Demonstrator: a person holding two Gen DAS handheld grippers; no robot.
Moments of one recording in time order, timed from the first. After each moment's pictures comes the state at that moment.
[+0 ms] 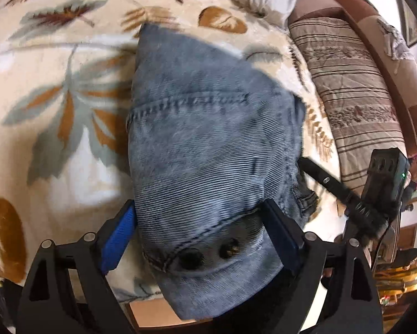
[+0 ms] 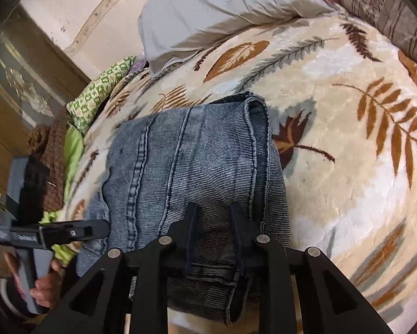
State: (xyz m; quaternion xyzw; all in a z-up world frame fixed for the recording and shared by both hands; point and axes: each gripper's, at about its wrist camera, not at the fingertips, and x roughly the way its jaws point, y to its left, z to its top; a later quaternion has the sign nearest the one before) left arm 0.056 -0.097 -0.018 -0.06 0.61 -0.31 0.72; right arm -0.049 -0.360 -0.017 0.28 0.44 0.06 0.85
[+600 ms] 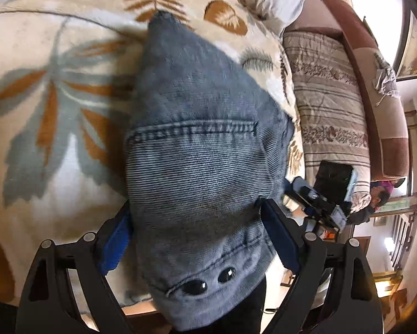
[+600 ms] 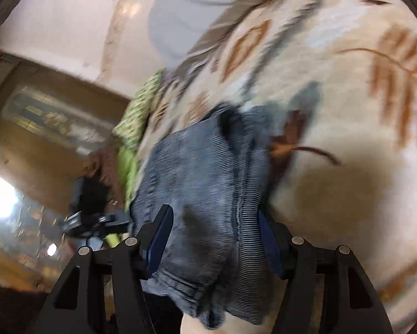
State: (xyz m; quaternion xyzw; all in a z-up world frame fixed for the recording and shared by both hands) left arm 0.092 -0.091 -0.049 -0.17 0.67 -0.35 0.64; right arm -0.028 -0.406 -0.057 0.40 0.43 0.22 0.78
